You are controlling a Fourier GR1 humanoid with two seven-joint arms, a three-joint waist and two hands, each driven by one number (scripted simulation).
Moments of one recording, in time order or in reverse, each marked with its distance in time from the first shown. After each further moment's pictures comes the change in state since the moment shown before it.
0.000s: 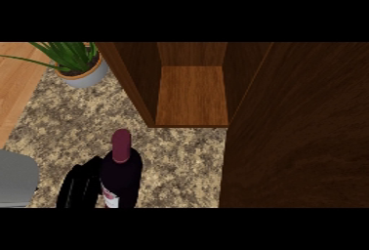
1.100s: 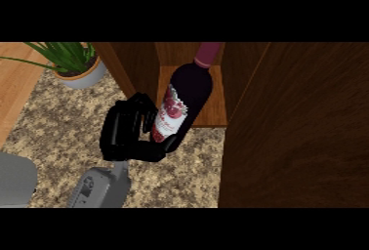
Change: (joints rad) left arm -0.473 -0.031 -0.181 0.029 -0.037 0.518 0.177; right arm 0.000 -0.008 -0.041 0.067 -0.022 0.032 -0.060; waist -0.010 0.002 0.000
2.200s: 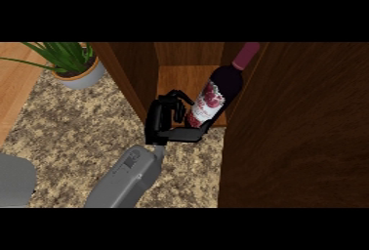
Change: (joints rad) left arm -0.272 0.000 -0.210 0.497 0.163 0.249 -0.235; right arm 0.008 0.007 0.017 -0.041 0.012 -0.007 0.022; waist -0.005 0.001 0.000
